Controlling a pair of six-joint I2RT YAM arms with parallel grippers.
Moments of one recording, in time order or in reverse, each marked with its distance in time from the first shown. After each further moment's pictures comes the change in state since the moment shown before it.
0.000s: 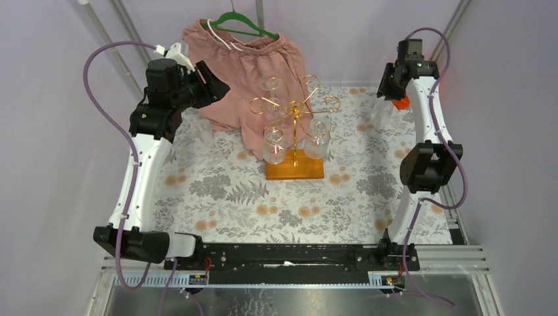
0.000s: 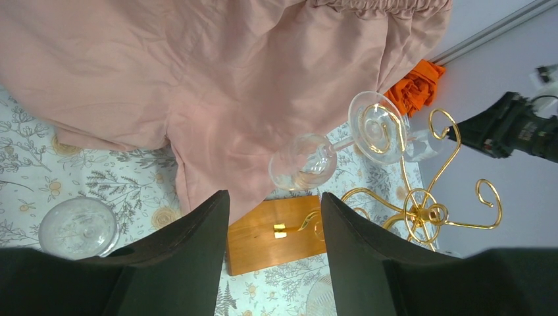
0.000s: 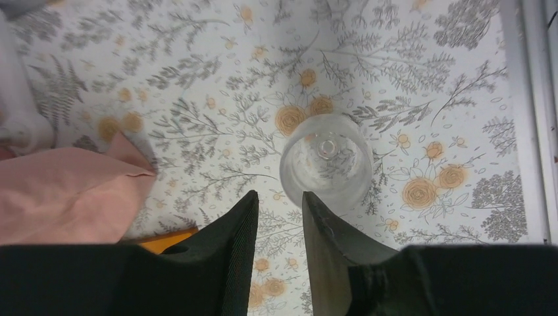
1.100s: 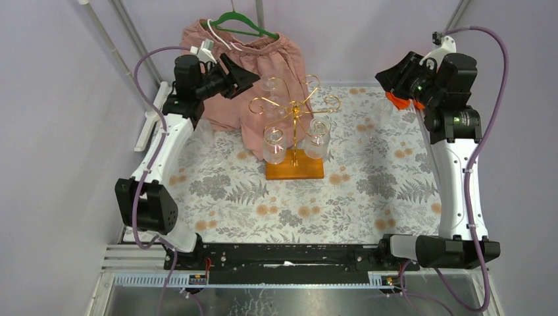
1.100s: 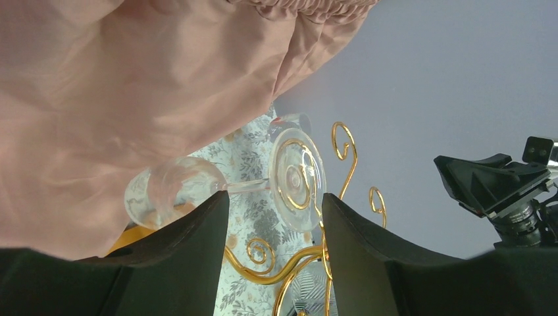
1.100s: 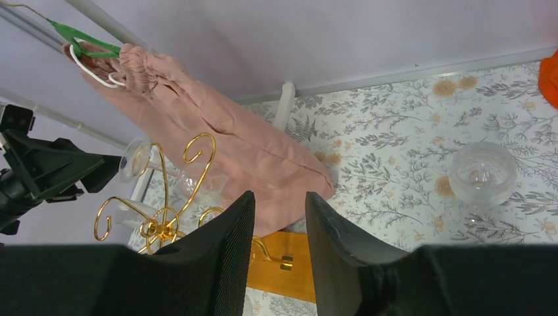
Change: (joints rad) left arm -0.007 0.230 -0.127 0.525 0.388 -0.397; right arm 0.000 -0.729 -0.459 0.424 -0.379 0.167
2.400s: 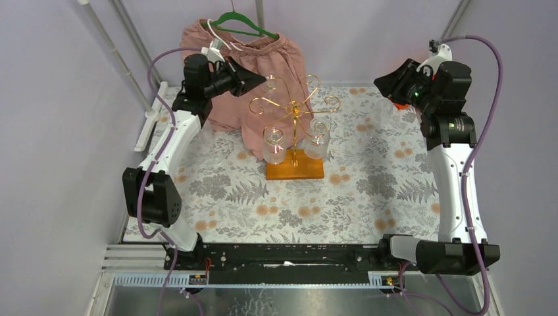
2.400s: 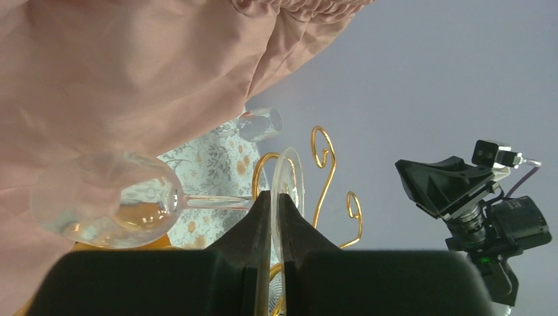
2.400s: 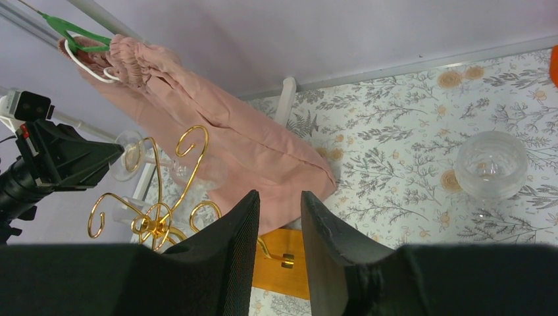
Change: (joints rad) left arm -0.039 0.079 0.009 0.127 0.047 -0.125; right arm 0.000 -0.047 -0.116 0.084 -0.013 0.023
